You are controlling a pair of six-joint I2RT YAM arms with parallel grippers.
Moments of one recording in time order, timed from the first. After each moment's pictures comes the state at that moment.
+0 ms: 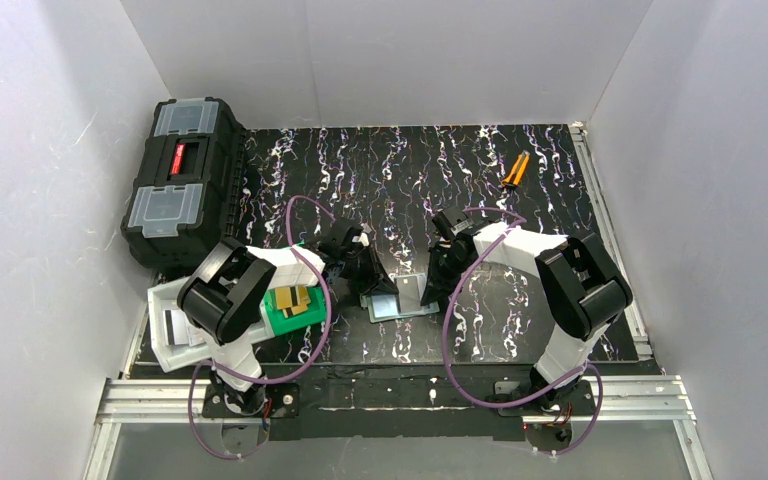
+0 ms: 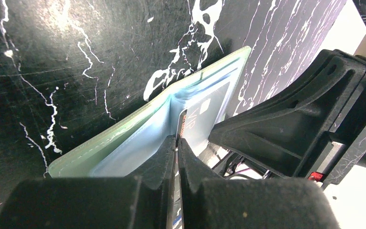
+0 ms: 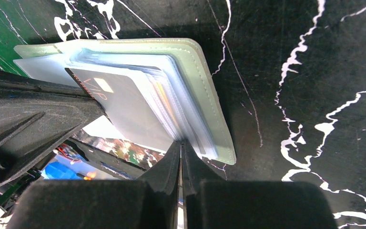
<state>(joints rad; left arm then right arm) -0.62 1.75 0.81 0.04 0.48 -0.99 0.59 1.74 0.99 -0.57 -0.39 0.74</state>
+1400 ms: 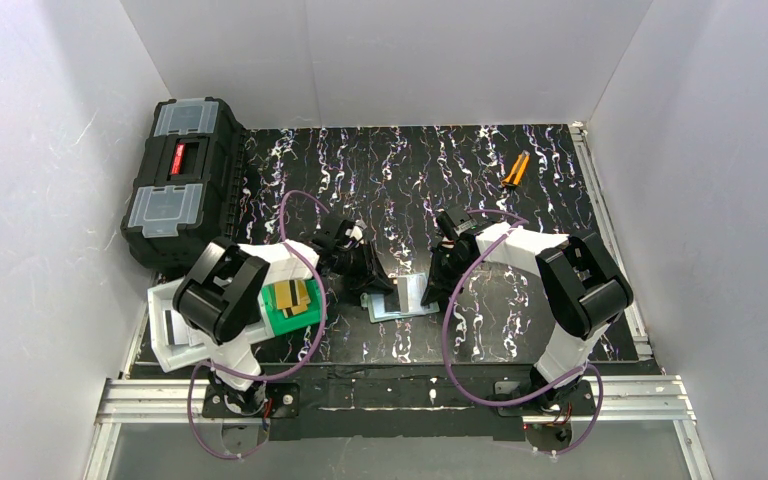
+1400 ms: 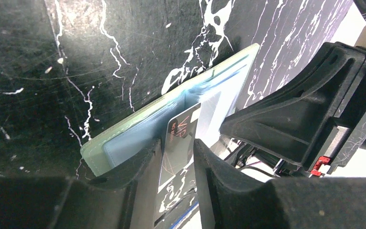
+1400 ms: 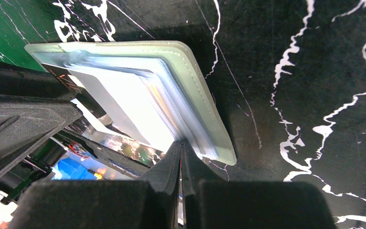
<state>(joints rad) -0.56 1.74 0.84 -0.08 0.52 -0.87 0.57 1.74 0.97 -0.55 -0.43 0.76</state>
